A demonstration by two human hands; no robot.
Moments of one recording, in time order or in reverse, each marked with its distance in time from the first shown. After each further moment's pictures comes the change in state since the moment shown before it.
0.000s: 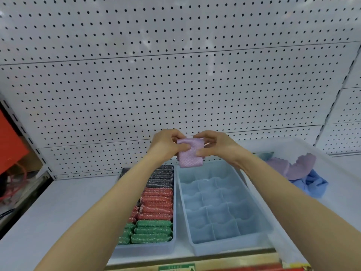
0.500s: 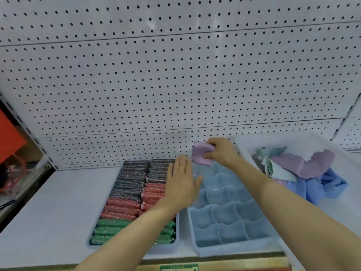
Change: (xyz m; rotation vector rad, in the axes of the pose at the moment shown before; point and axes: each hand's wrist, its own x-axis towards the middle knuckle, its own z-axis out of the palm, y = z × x) left_hand -0.047 -0.084 0.092 0.710 -0.137 0.013; right_hand 0.058 0.082 0.012 -0.416 0.213 0.076
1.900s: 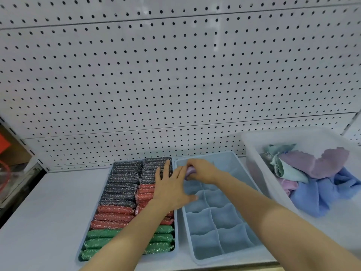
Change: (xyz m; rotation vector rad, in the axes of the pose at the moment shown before) left_hand 0.023 -0.057 0.023 0.235 -0.211 0.016; right_hand 0.021 0.021 0.093 -0.299 -0.404 -0.069
